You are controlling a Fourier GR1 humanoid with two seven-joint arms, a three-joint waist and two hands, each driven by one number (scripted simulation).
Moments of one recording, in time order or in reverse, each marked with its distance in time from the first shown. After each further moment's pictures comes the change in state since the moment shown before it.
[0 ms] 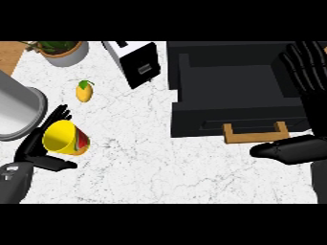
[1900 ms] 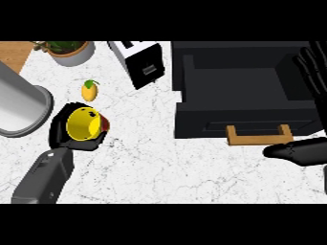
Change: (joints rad) left arm -0.059 -0.212 0.156 -0.109 0.167 0.228 -0.186; right arm 0.034 -0.033 -0.051 -0.004 -0.019 0.022 0.008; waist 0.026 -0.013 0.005
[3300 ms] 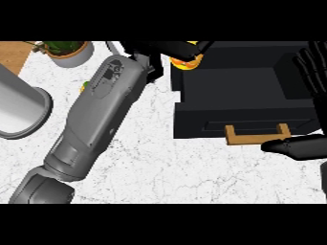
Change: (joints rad) left arm -0.608 -0.194 -0.298 -0.342 0.065 0.485 0.728; right arm 0.000 0.009 -0.012 0.045 0.035 -0.004 -0.043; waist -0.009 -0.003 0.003
